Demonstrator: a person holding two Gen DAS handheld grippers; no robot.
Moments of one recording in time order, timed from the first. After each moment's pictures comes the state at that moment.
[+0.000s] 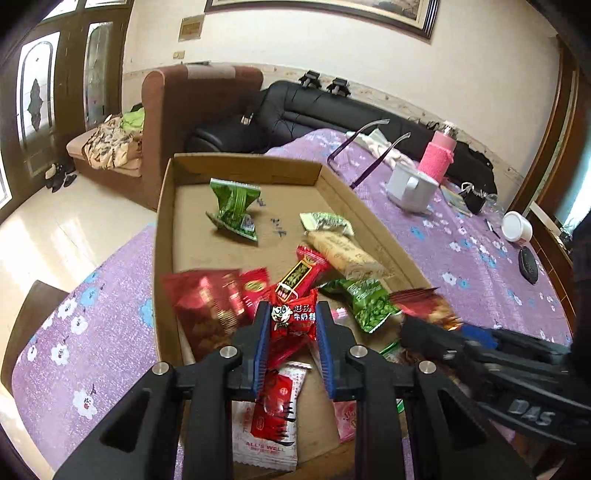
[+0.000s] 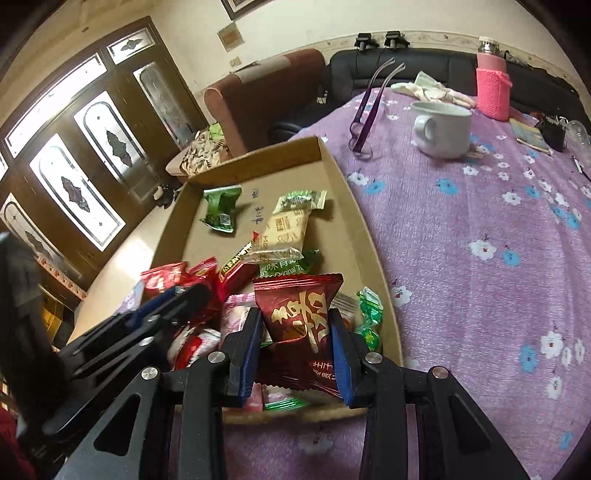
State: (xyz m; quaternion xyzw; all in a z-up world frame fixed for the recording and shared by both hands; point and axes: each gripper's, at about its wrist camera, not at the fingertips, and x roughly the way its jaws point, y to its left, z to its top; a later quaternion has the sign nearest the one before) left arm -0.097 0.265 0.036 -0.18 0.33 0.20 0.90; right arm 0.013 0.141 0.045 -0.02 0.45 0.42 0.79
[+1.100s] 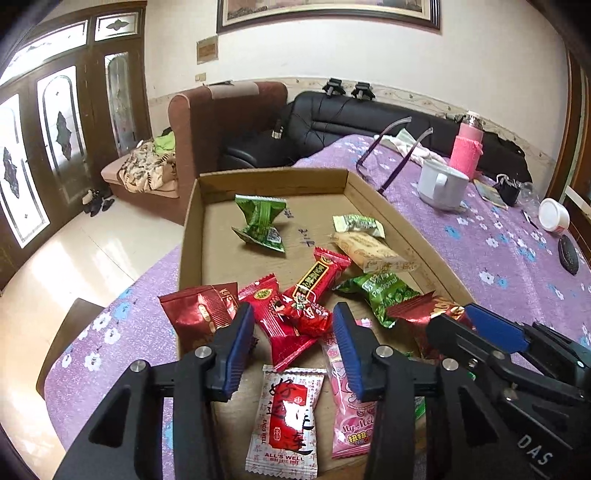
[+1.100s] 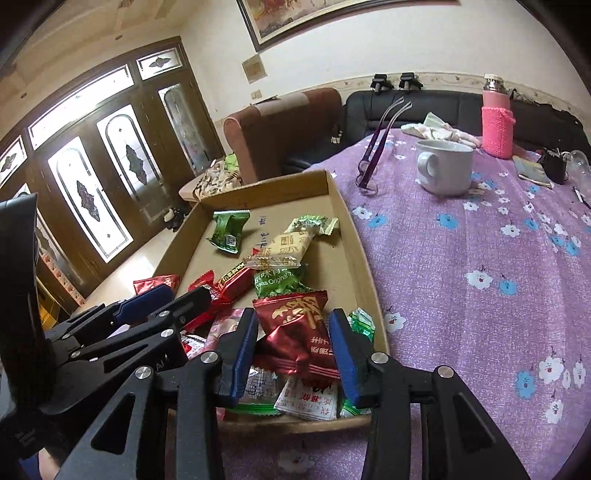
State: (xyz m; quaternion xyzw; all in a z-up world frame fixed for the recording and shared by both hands) left arm -0.085 0.250 0.037 -0.11 0.33 0.28 0.89; right arm 0.000 0.120 0.043 -0.01 0.36 0.45 0.82
